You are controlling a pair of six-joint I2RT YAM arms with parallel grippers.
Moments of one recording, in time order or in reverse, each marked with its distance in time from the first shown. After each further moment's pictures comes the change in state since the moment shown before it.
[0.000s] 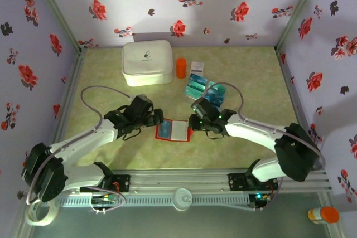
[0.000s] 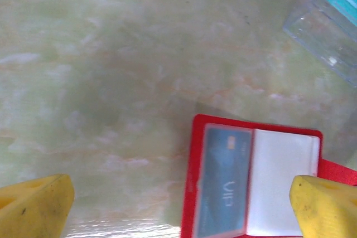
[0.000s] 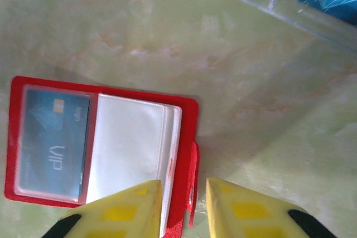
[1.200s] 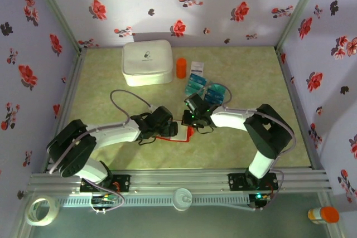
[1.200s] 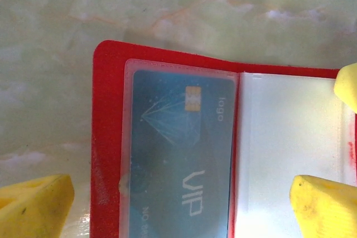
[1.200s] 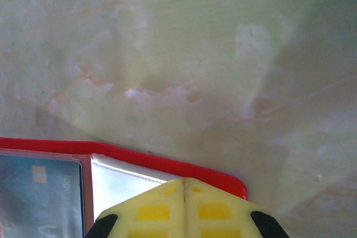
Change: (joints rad) left arm -0.151 0.288 -0.042 0.208 0.016 -0.029; right arm -0.045 0.325 0.084 0.208 -0.143 0.098
